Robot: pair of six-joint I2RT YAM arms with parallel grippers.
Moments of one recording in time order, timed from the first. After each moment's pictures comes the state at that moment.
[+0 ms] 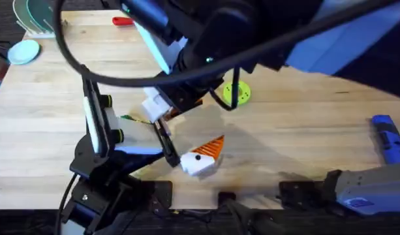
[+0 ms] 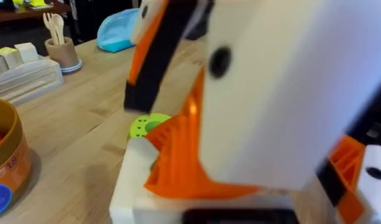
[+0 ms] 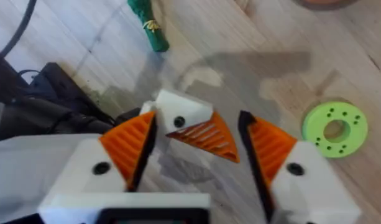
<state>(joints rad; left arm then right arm) -0.39 0.01 0.01 -0.06 0.71 -0.07 1.04 1.71 1.72 -1.13 0.00 0.29</state>
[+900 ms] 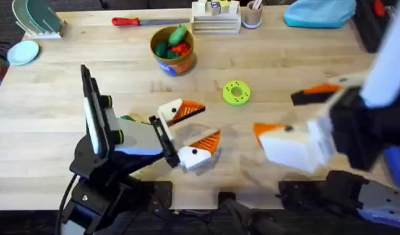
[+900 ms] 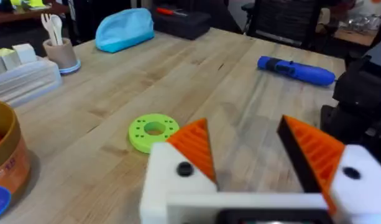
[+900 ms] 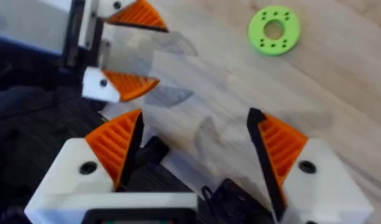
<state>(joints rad) -0.39 0.01 0.01 -0.06 0.71 -0.07 0.98 0.94 1.35 -1.33 0.05 0.39</state>
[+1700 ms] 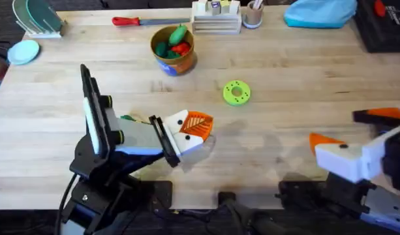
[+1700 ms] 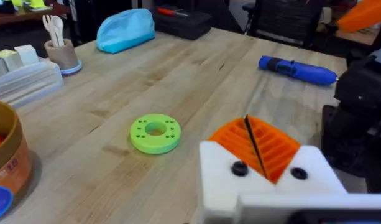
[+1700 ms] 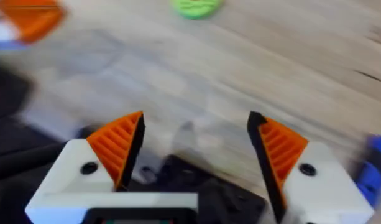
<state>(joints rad) -0.39 0.01 0.01 -0.06 0.71 -0.06 0.95 0.63 1.16 -1.53 0.29 0.47</state>
